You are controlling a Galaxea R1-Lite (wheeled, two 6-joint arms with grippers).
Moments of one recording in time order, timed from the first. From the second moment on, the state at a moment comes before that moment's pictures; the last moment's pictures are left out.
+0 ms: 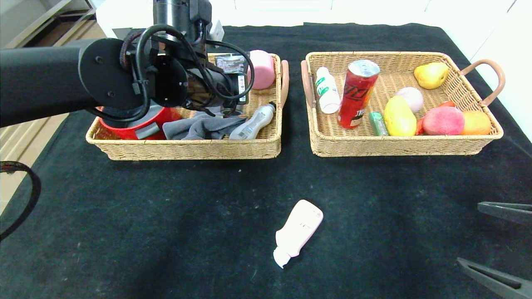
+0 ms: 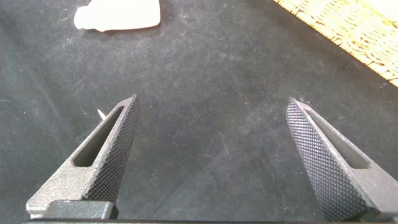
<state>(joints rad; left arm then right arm) -0.49 1.97 -1.93 0.21 0.31 -0.15 0.11 0.99 -0.48 -0.22 0.58 -0.40</state>
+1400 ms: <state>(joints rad) -0.57 1.85 -1.75 0.22 0.31 -0.15 0.10 0.98 -0.48 -0.22 0.58 -0.40</state>
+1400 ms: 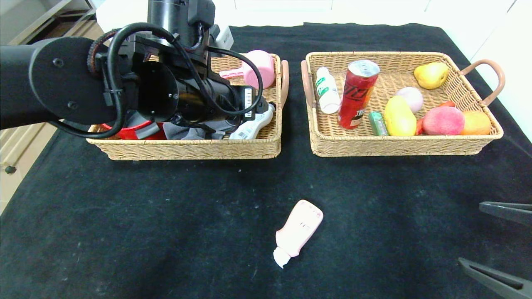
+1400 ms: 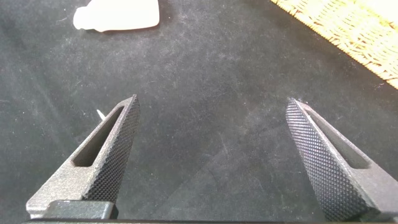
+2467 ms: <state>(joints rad) -0.88 1.77 -1.38 0.17 0.35 -0.12 0.11 0.94 -0.48 -0.22 0.58 -0.40</state>
